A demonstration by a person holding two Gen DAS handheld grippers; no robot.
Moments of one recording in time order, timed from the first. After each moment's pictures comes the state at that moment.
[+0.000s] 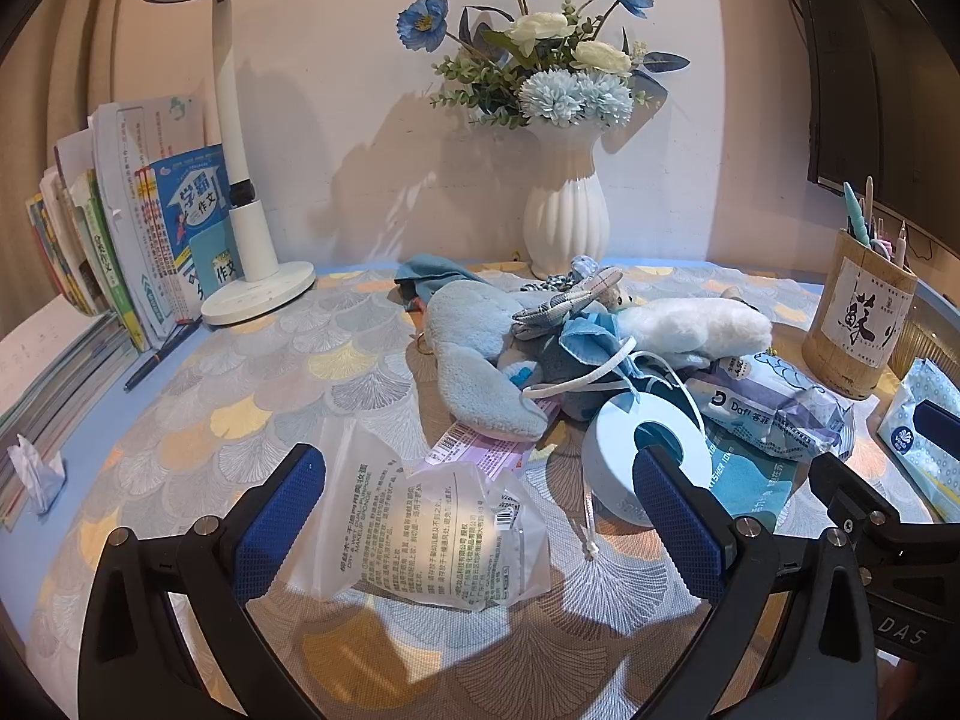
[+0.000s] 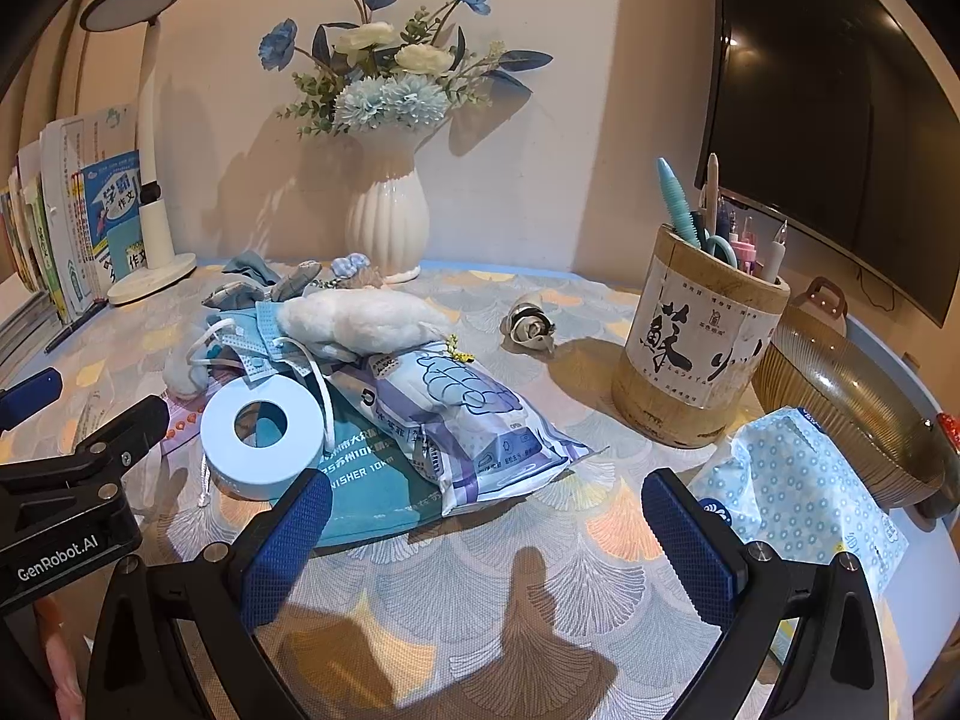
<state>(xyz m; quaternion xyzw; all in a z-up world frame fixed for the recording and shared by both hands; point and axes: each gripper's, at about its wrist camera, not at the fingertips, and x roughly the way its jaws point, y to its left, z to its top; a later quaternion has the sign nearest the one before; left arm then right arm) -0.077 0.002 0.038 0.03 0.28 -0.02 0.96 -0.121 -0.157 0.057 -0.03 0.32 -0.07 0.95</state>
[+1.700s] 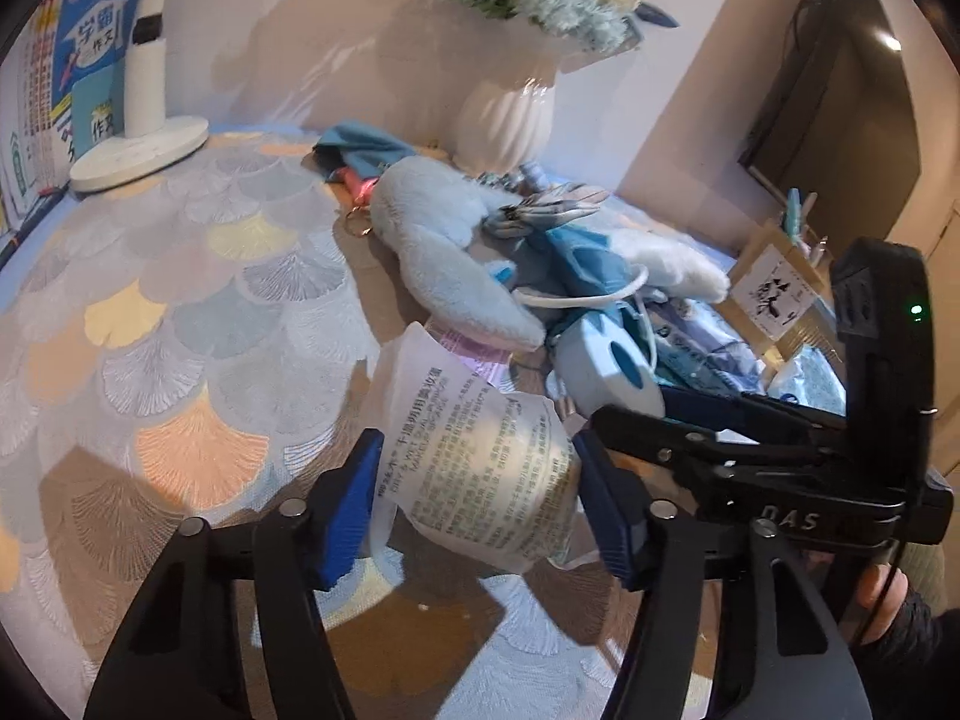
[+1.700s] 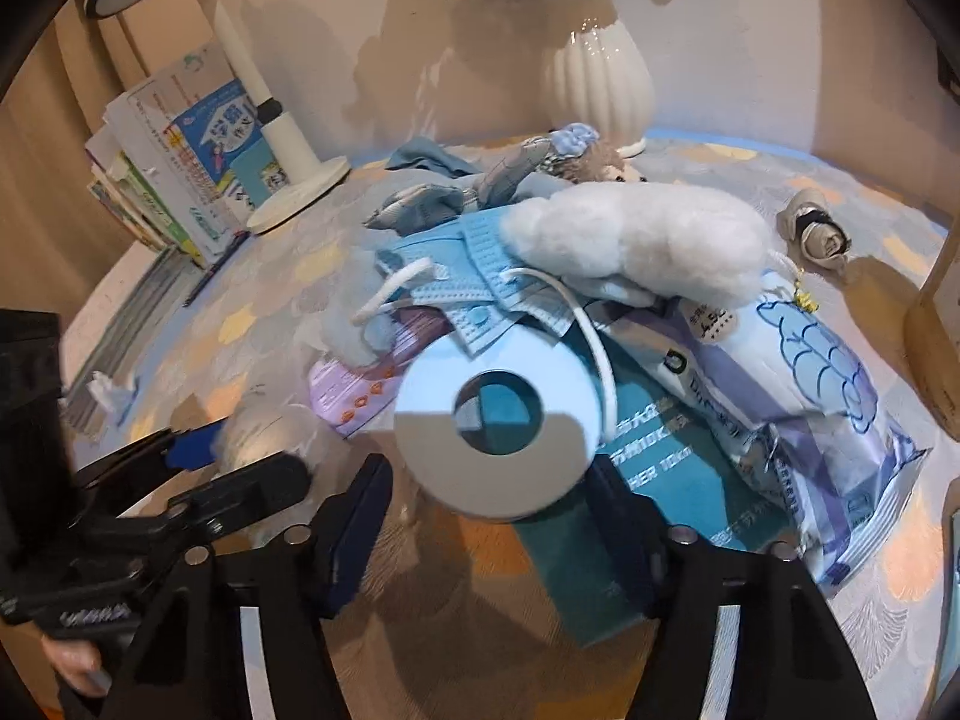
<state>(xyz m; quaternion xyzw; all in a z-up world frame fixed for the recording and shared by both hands) -0.046 0.061 0.021 -0.09 0.41 -0.22 0.88 -0.041 -0.109 0.026 0.06 0.48 0.15 0.86</state>
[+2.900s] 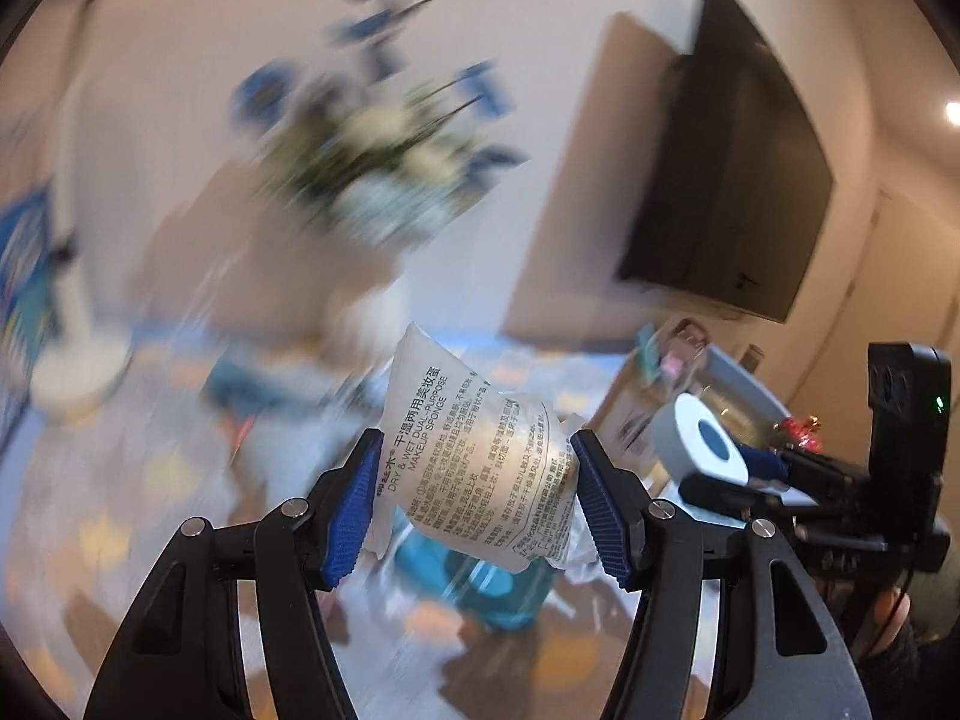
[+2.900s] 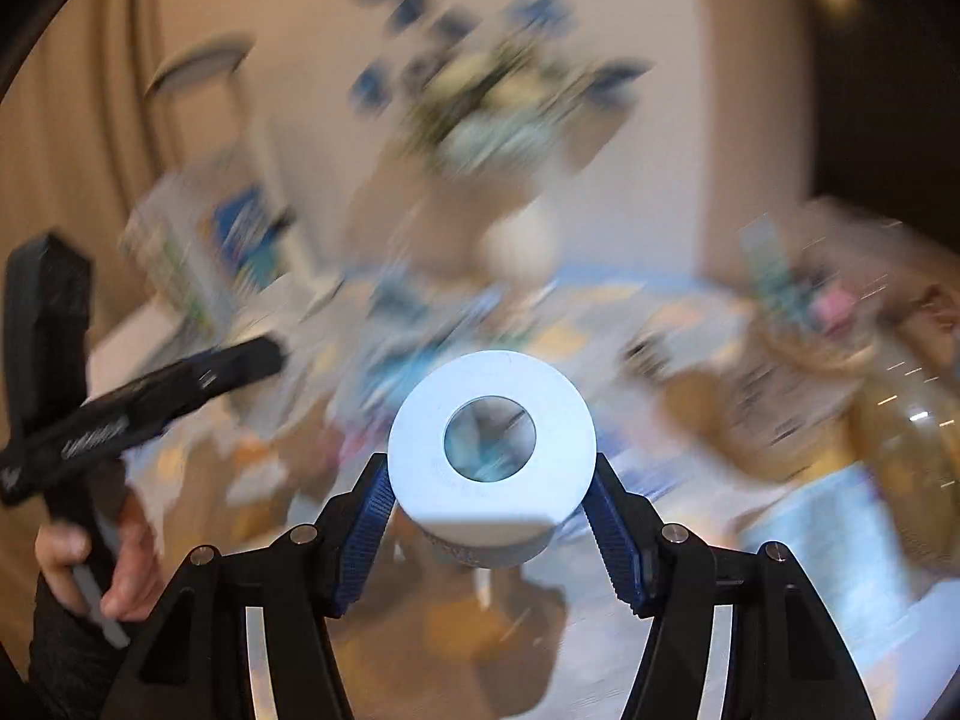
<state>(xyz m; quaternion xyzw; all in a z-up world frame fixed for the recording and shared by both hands) -0.047 -0.012 0.156 -0.05 0.27 -0.28 0.92 -0.113 -0.213 0.149 0.06 0.35 0.09 0.93</state>
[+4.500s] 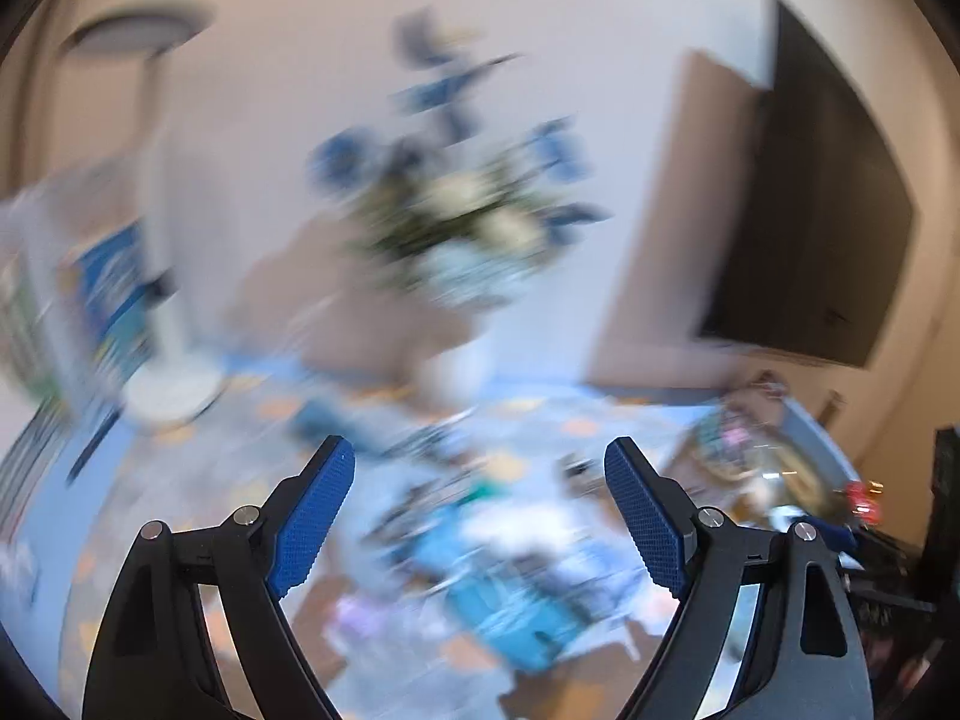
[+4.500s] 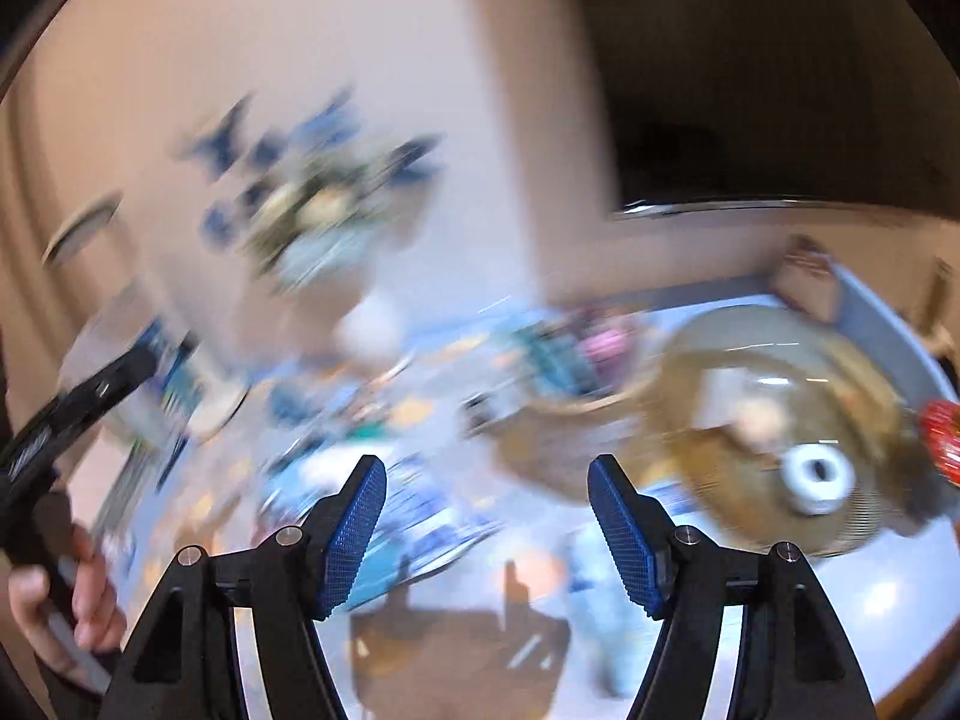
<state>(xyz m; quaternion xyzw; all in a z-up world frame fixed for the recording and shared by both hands) -0.063 0.006 0.176 -0.07 0.28 -0.12 0.95 -0.121 -0.250 0.166 0.10 0.38 0.03 0.92</state>
